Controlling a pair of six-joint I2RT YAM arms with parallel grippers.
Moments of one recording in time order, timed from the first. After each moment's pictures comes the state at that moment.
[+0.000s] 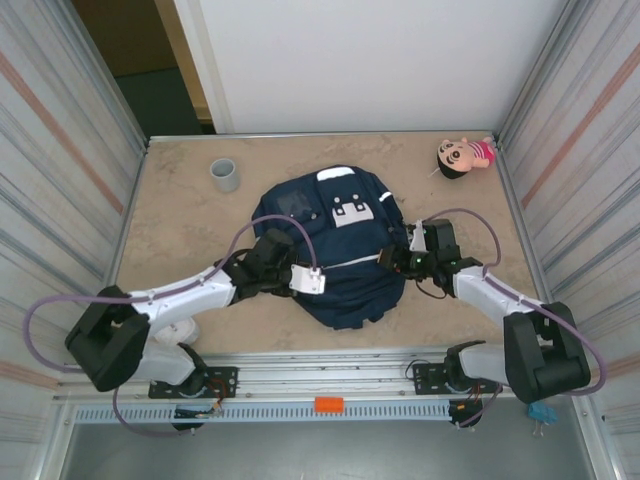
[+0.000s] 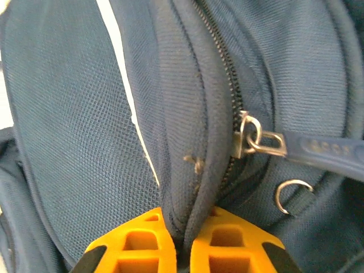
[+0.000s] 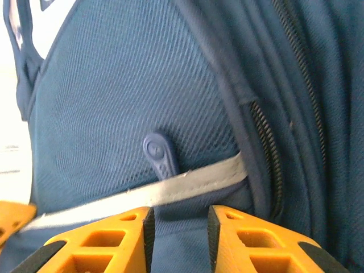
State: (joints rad) left arm -0.79 1.32 0.69 -0.17 0.14 1.02; right arm 0.25 1.25 0.54 -0.11 -0.49 0.65
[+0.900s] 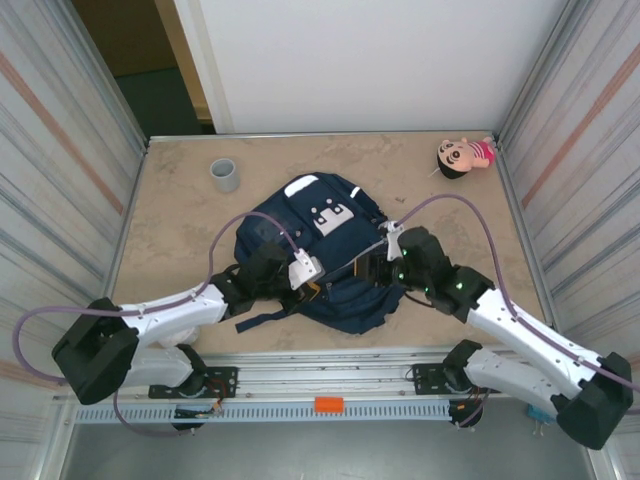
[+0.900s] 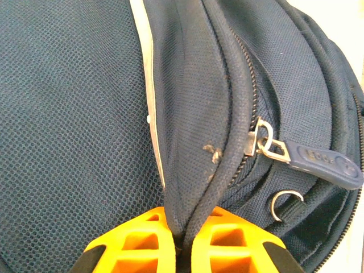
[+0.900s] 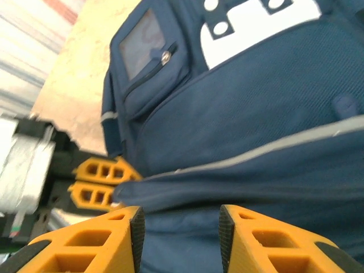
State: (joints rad) left arm -0.82 1.26 0.57 -0.02 0.29 0.17; right arm 0.78 0.90 0.71 -0.44 -0.09 0.58
